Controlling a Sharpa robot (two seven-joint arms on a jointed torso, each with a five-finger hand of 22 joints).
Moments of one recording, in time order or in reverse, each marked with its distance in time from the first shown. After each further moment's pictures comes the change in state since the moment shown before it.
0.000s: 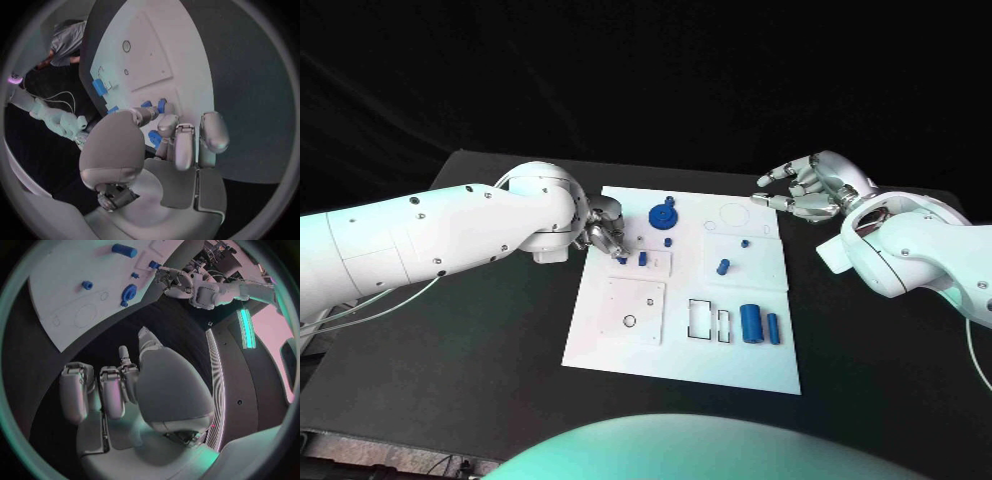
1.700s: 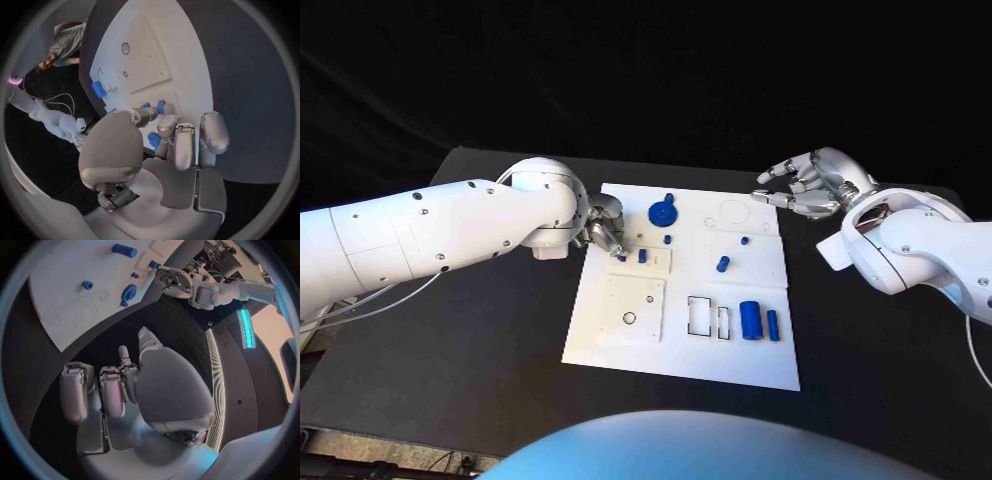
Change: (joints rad) left arm 0.002 0.013 -0.001 -0.014 -0.004 0.029 -0.005; left_hand -0.039 -0.001 0.025 0.000 0.002 0.004 -0.001 0.014 0.078 0.006 -0.002 0.003 0.005 -0.004 -0.004 0.000 0.000 0.000 0.004 -0.004 0.004 0.005; right arm 0.000 -0.001 0.000 0.000 0.000 0.001 0.000; right_hand 0.000 0.000 0.000 0.000 0.000 0.000 0.000 0.000 0.000 0.000 0.000 0.000 0.000 0.000 0.000 0.000 -0.001 0.000 0.000 0.000 0.000 0.000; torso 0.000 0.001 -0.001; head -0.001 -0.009
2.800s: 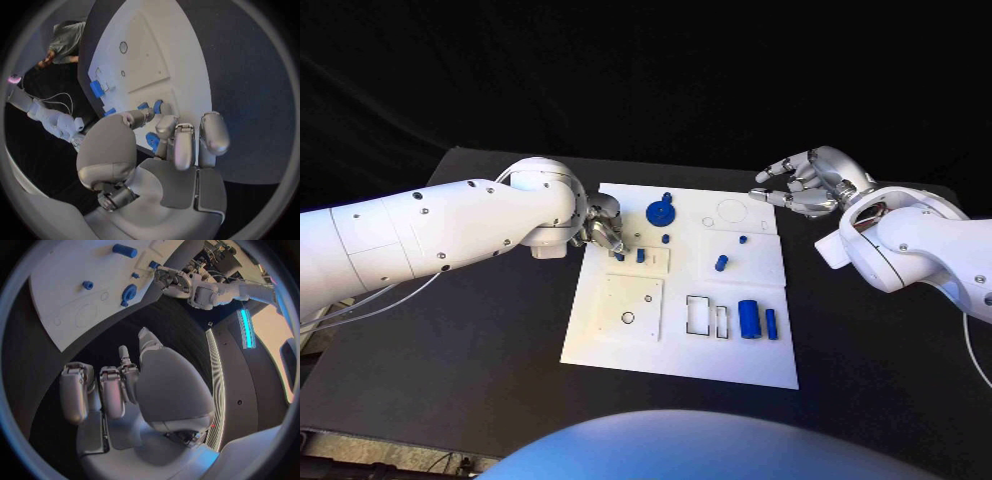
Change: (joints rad) left arm -0.001 0.011 -0.002 -0.020 0.004 0.005 -0.006; left_hand -0.164 -0.036 0.055 -0.042 -0.003 0.019 -0.027 0.008 -0.009 0.008 -0.006 0.008 0.007 0.000 -0.007 0.000 0.000 0.000 0.007 -0.007 0.000 0.008; right arm 0.000 -0.001 0.000 0.000 0.000 0.001 0.000; right_hand -0.008 0.000 0.004 0.004 0.004 0.000 0.000 0.008 -0.003 0.000 0.000 0.000 0.001 0.000 0.000 0.000 0.000 0.000 0.000 0.000 0.000 0.001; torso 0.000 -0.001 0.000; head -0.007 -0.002
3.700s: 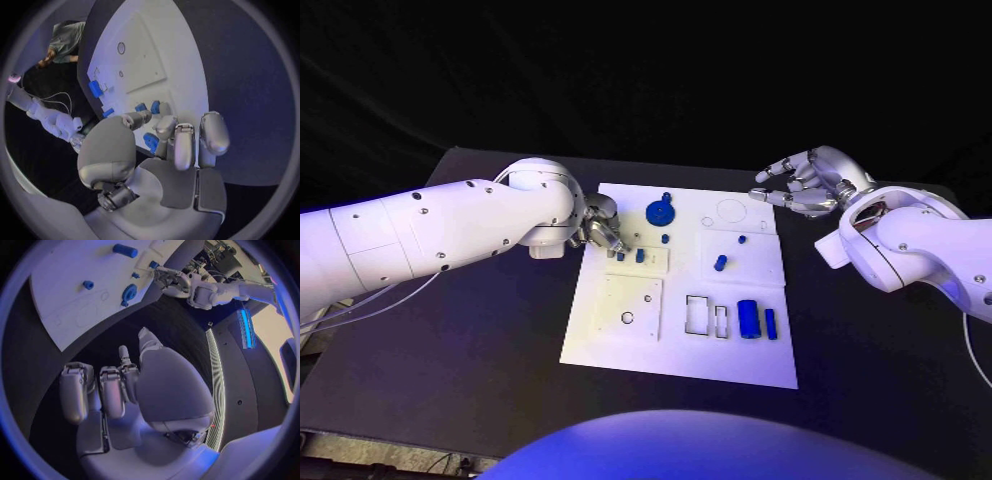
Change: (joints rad) left arm -0.001 0.001 0.000 -0.013 0.005 0.005 0.001; left_hand -0.054 -0.007 -0.091 0.068 -0.004 0.012 0.002 -0.004 -0.009 0.003 -0.003 0.000 0.003 0.000 0.000 0.000 0.000 0.000 0.000 0.000 0.000 0.003; right arm 0.000 -0.002 0.000 0.000 0.000 0.000 0.000; right_hand 0.000 0.000 0.000 0.000 0.000 0.000 0.000 0.000 0.000 0.000 0.000 0.000 0.000 0.000 0.000 0.000 0.000 0.000 -0.004 -0.004 0.000 0.000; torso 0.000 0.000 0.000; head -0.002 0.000
